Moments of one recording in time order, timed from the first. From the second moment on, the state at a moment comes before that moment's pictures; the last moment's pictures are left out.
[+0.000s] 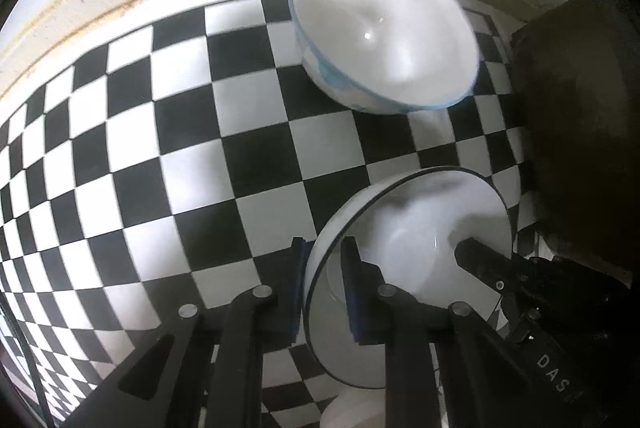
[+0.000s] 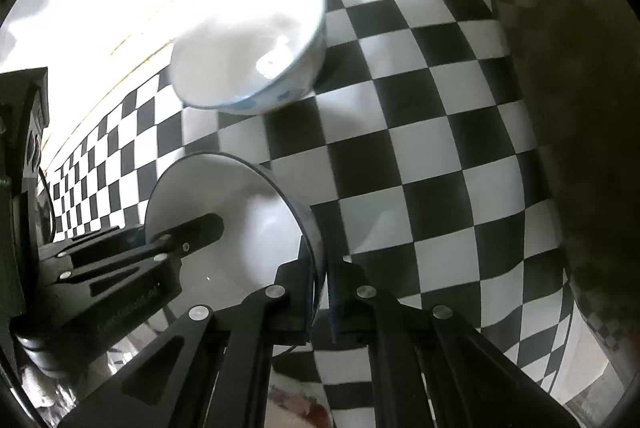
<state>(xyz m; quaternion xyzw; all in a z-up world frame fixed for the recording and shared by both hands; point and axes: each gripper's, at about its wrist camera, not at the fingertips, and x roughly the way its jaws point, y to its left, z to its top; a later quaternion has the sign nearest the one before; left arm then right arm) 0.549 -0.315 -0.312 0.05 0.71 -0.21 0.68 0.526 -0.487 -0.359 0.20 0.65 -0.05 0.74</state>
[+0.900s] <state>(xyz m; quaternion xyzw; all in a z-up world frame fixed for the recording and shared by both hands) 0.428 -0.312 -0.238 0.09 0.67 -0.25 0.70 0.366 -0.459 -0.271 0.21 0.62 -0.05 0.75</state>
